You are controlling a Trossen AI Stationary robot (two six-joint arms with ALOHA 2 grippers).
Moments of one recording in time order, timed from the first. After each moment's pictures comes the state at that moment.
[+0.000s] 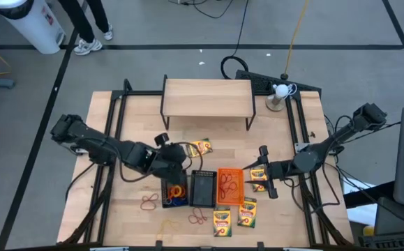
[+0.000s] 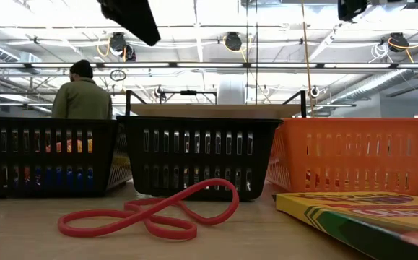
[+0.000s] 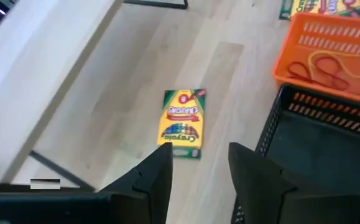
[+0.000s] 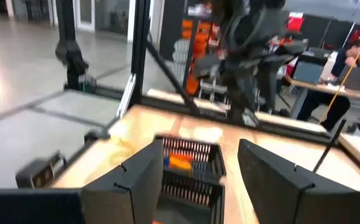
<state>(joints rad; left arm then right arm) -0.36 1.54 1.34 -0.88 -0.61 -0.52 0.56 0.93 0.43 0.46 0.39 -0.12</state>
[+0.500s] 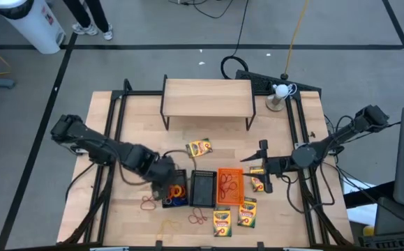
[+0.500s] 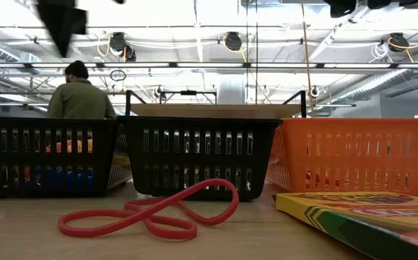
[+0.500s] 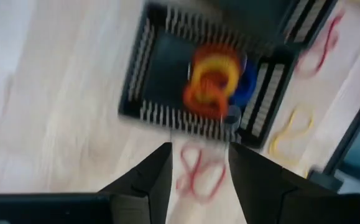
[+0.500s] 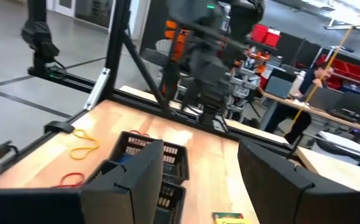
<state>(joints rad) -0.39 1.54 1.34 -1.16 0.03 -0.81 0.48 0.93 0.43 0.49 0.39 -0.27</state>
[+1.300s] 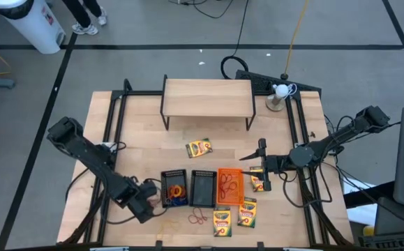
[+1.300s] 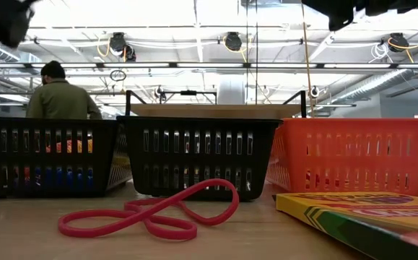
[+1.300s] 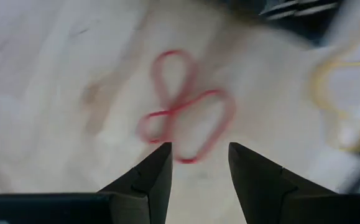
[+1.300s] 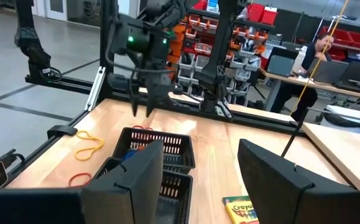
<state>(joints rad) -0.75 1.54 0.97 -0.86 0.00 -1.29 0.46 0.93 0.43 0.45 0.39 -0.14</state>
